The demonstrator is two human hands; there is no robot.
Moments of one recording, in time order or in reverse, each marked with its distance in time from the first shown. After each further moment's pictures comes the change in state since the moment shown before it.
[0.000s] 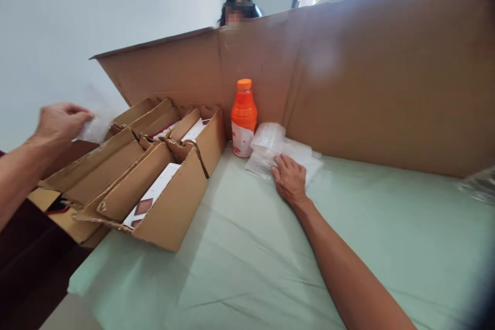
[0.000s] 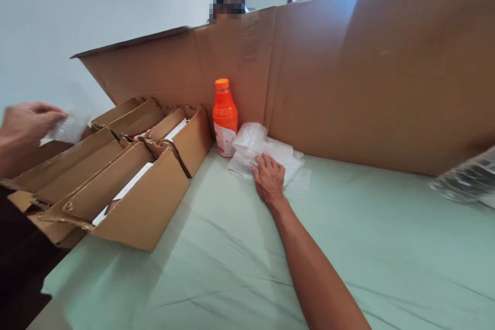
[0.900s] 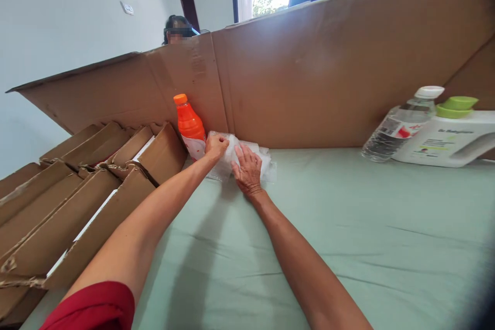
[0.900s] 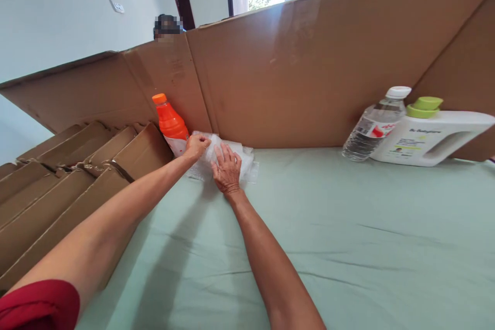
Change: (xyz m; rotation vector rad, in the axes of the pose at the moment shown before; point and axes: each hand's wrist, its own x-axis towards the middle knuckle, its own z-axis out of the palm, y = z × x) left_hand -0.116 0.230 0.360 -0.063 -0.430 0.422; right_hand 0.000 0.013 -0.018 0.151 0.161 0.123
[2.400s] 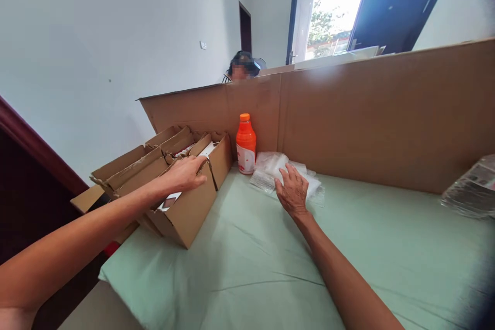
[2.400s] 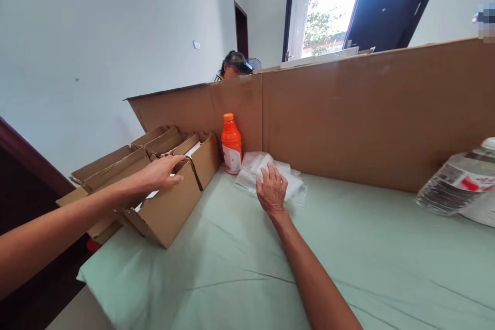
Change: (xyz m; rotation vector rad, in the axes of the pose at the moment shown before) left_hand -0.183 -0.077 -0.258 0.532 -0.198 0.056; right_hand -0.005 -0.031 -0.026 -0.052 0.122 -0.133
